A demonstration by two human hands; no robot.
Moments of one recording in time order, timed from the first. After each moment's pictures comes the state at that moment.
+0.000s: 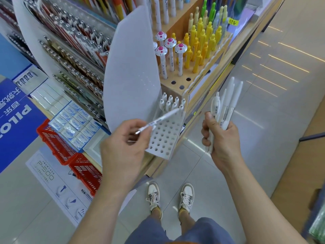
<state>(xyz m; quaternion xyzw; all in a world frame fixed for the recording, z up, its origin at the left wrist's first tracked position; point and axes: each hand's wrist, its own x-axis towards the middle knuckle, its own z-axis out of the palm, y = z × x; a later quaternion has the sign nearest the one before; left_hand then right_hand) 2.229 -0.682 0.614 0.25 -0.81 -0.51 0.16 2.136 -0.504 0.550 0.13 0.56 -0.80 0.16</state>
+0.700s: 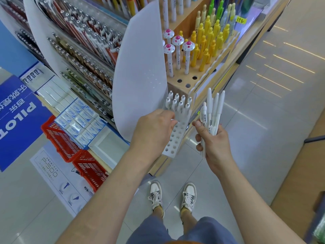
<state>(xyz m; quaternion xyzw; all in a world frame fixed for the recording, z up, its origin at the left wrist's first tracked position) 2.179 -0.685 0.580 0.01 -0.98 -0.18 0.12 2.150 -0.525 0.525 0.15 0.60 -0.76 0.20</state>
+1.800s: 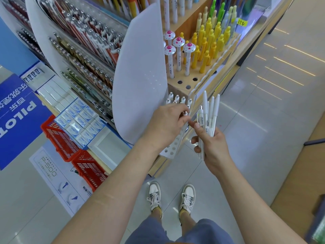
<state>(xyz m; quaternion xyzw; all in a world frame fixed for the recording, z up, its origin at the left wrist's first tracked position) 2.143 -0.671 0.565 0.03 -0.95 -0.32 0.04 2.148 -0.524 0.524 0.14 0.59 -0.76 0.24</state>
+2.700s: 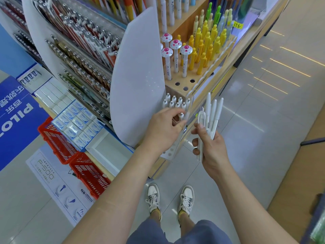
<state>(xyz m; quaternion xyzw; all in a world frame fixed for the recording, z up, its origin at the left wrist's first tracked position) 2.151 -0.666 0.554 0.12 -0.90 -0.41 0.04 2.152 -0.522 0.525 0.16 0.58 -0.76 0.22</state>
